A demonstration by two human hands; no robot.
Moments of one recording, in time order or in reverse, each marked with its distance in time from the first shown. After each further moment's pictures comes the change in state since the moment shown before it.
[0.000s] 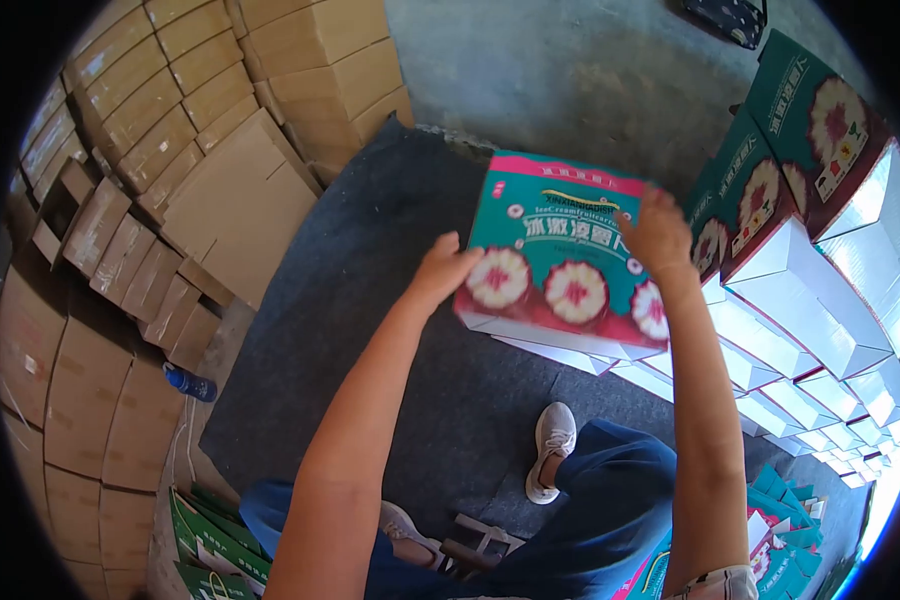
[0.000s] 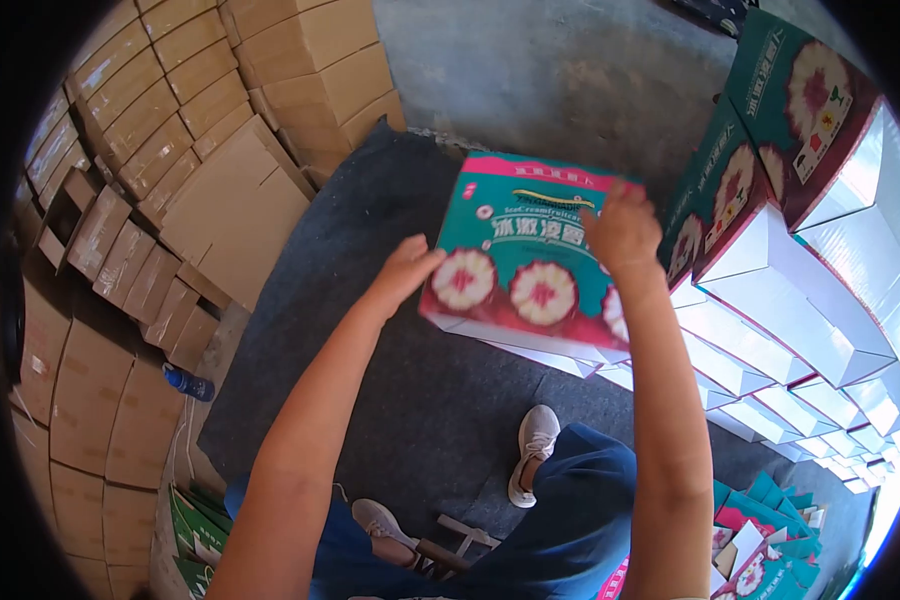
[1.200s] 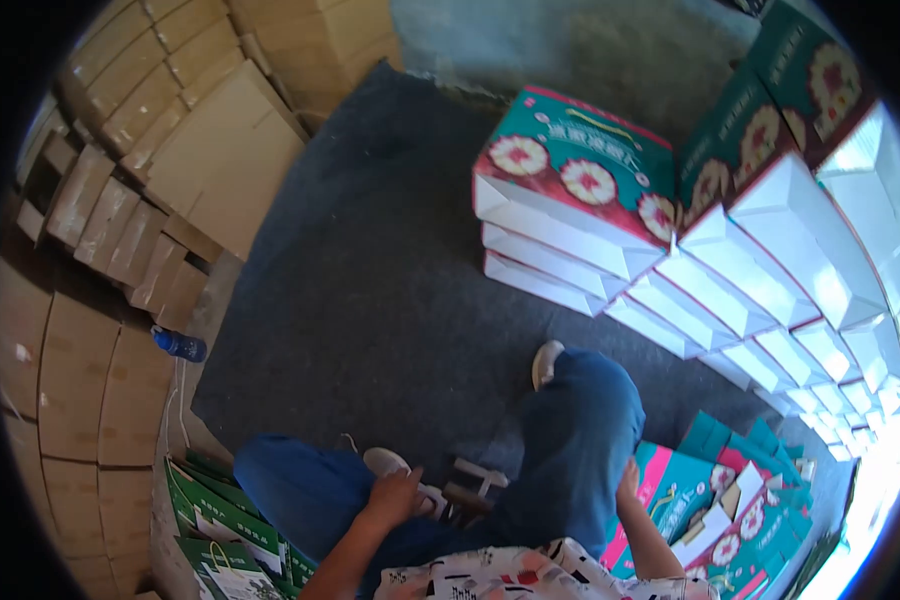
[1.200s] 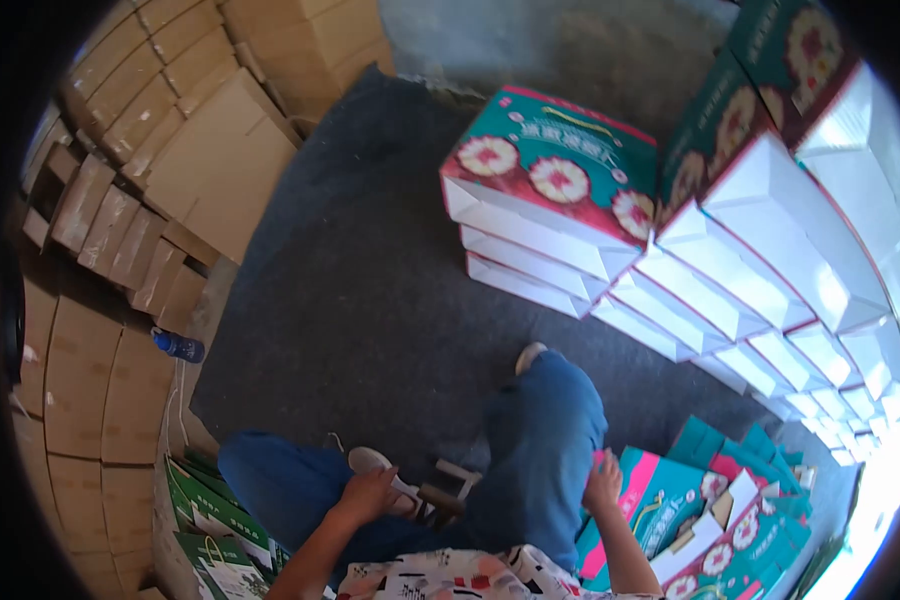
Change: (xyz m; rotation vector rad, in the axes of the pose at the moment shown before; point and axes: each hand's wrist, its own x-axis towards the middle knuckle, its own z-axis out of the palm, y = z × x) left_hand -0.412 -0.164 0.009 0.877 -0.584 -0.144; right_hand -0.513 0.124 0.134 -0.073 -0.668 -0.046
